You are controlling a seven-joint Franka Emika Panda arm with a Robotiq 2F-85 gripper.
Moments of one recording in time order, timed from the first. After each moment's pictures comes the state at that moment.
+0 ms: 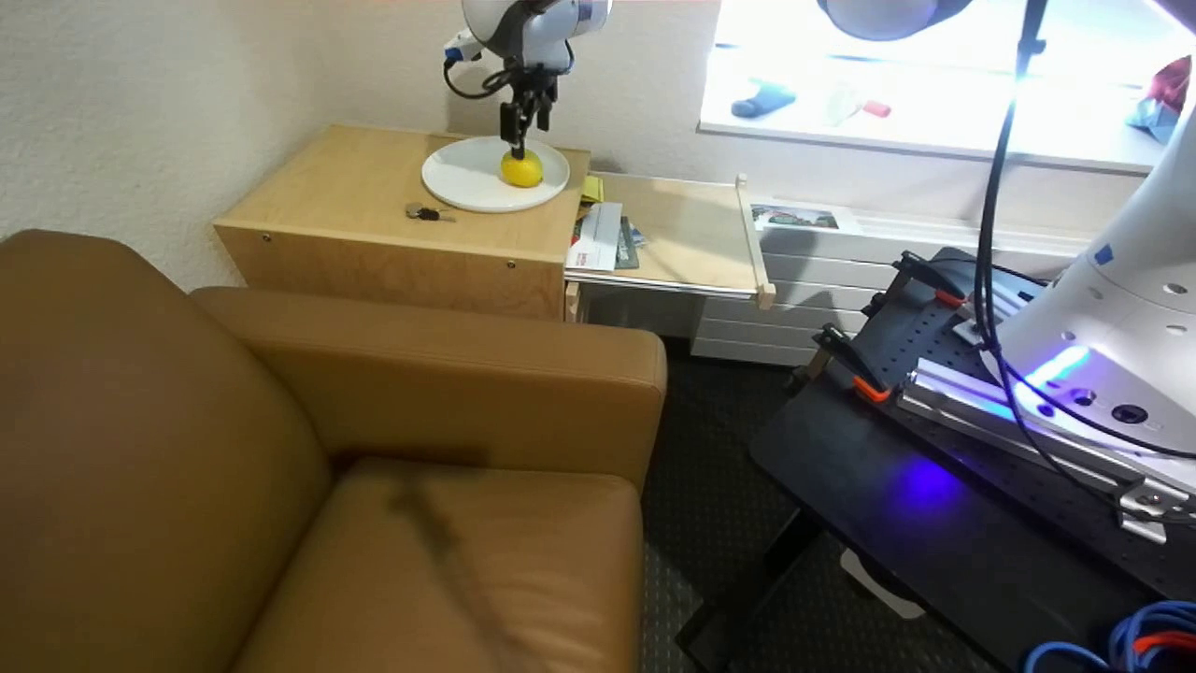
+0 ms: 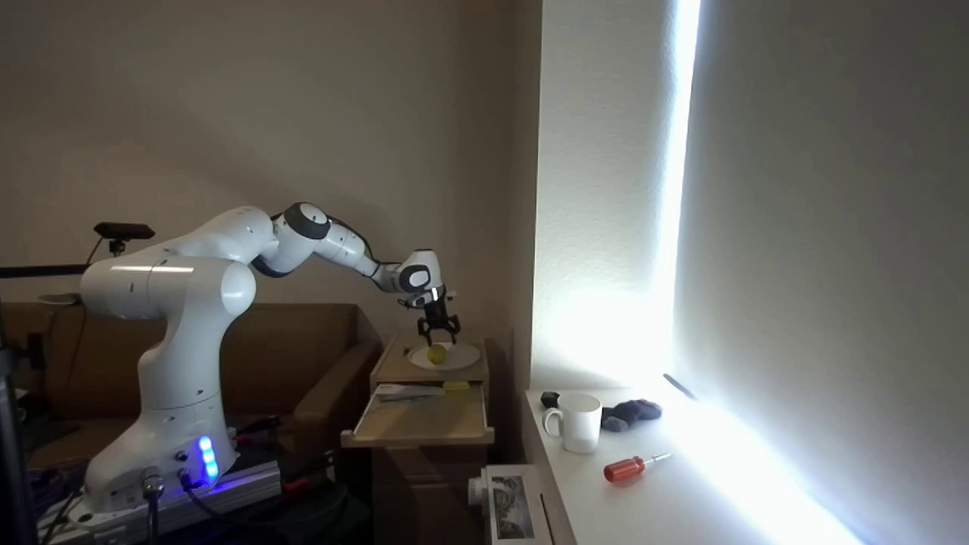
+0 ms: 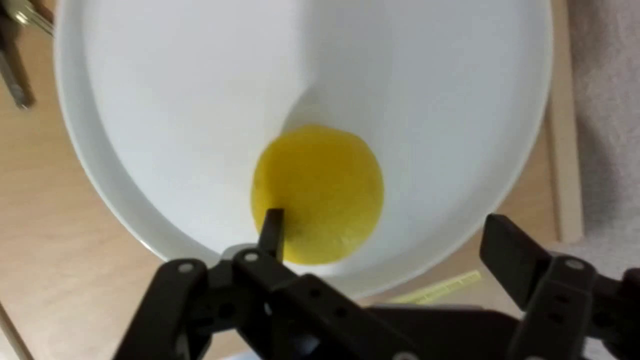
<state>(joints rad) 0.69 1.19 -0.78 -1.20 0.72 2.27 2.60</state>
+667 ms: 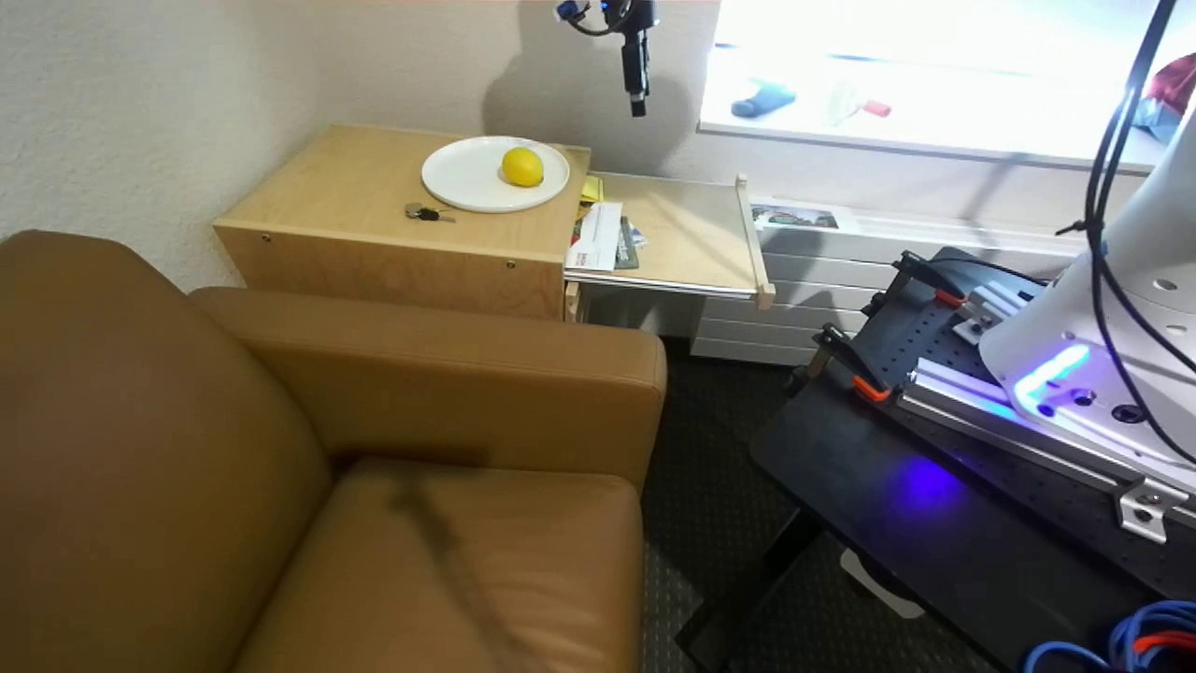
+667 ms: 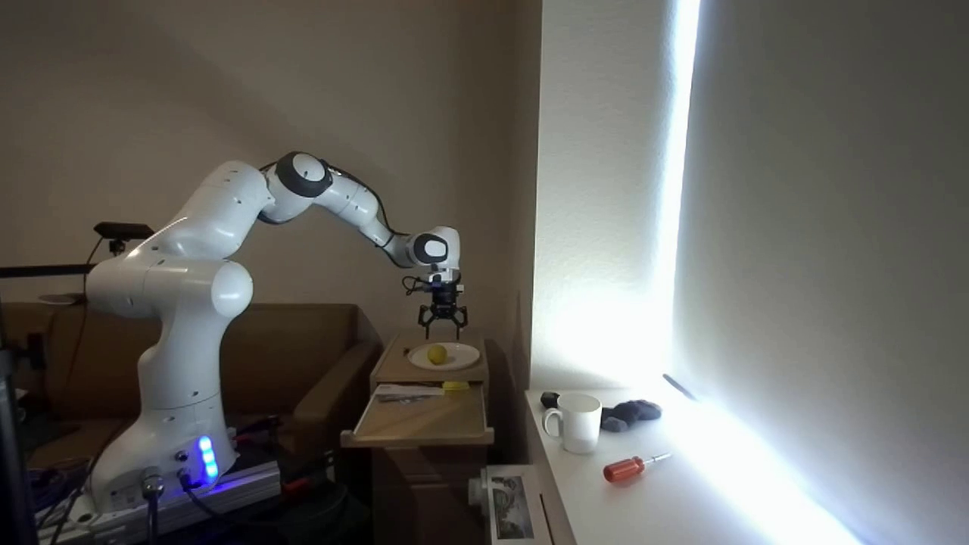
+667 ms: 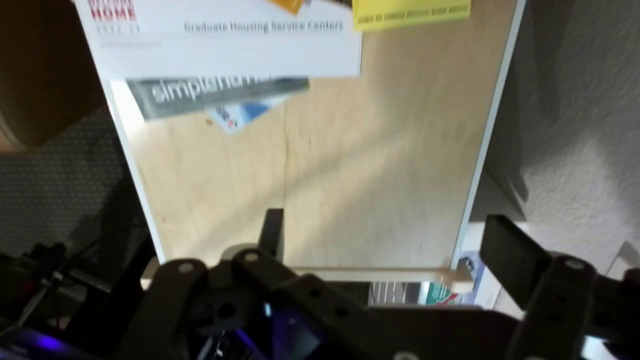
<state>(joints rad) 0.56 0.75 -0.66 -1.58 0.32 2.02 2.26</state>
